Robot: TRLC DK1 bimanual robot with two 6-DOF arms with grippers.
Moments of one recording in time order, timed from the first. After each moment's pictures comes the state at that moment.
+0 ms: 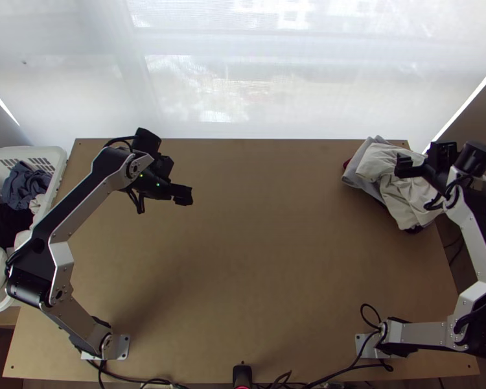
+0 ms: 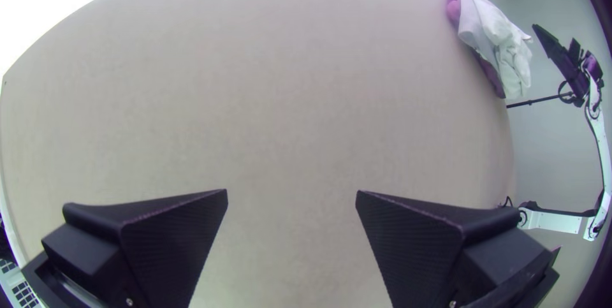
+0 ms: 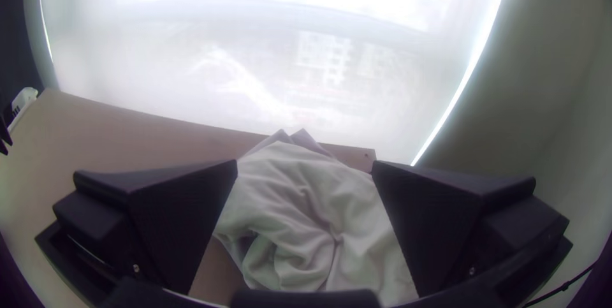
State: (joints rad) left arm -0.28 1.74 1.56 -1.00 0.28 -0.03; right arm -0.30 1.46 1.18 -0.17 -0.26 -0.29
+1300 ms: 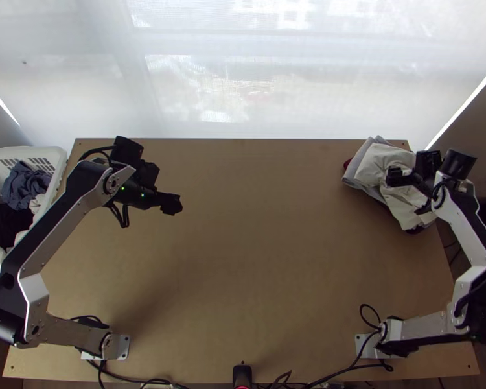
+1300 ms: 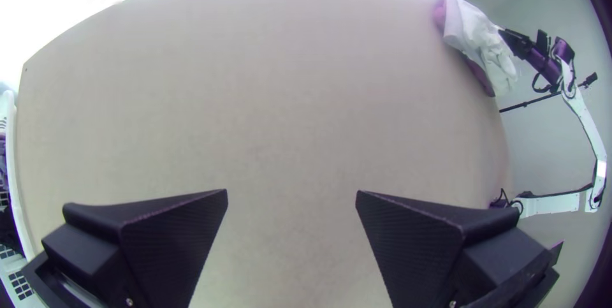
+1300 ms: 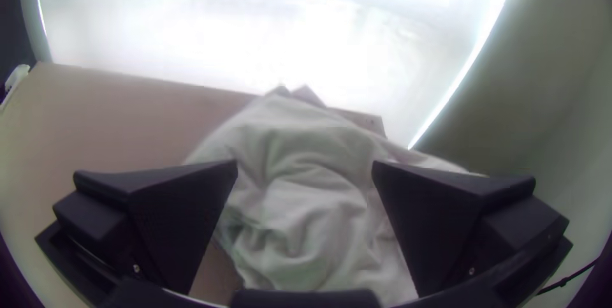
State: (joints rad) left arm -0.26 1.52 1.42 -1.00 0.27 -0.03; right arm -0.29 1.54 1.12 -0.13 -0.20 -0.34
